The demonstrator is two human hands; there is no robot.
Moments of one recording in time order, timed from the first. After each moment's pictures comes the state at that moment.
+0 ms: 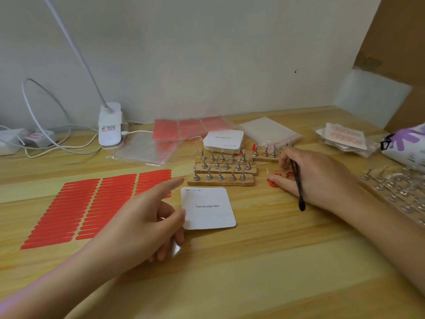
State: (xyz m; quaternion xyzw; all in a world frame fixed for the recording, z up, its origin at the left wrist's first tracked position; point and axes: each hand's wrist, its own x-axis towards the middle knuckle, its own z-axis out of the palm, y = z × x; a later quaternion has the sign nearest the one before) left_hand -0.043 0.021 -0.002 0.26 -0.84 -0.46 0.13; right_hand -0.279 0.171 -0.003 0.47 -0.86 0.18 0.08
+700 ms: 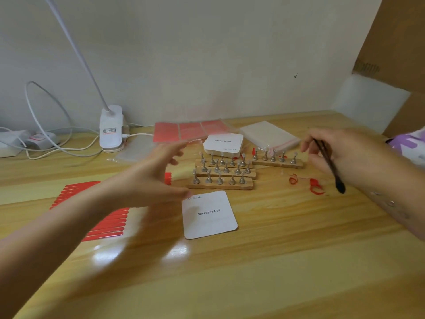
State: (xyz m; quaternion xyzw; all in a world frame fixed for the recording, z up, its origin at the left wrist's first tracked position) left_hand -0.084 -0.040 0.013 0.16 -0.92 -0.33 0.11; right_hand -0.296 0.190 0.046 0.48 -0.85 0.20 0.03
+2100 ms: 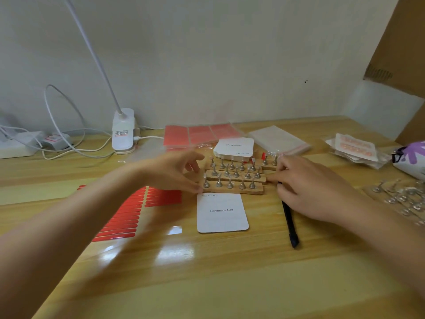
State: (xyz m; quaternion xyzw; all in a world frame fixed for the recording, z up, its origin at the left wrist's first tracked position) left_hand -0.115 -0.065 0.016 0.18 -0.95 -0.24 -0.02; right_hand -0.266 0.152 0.007 0.56 -0.82 0.04 0.07
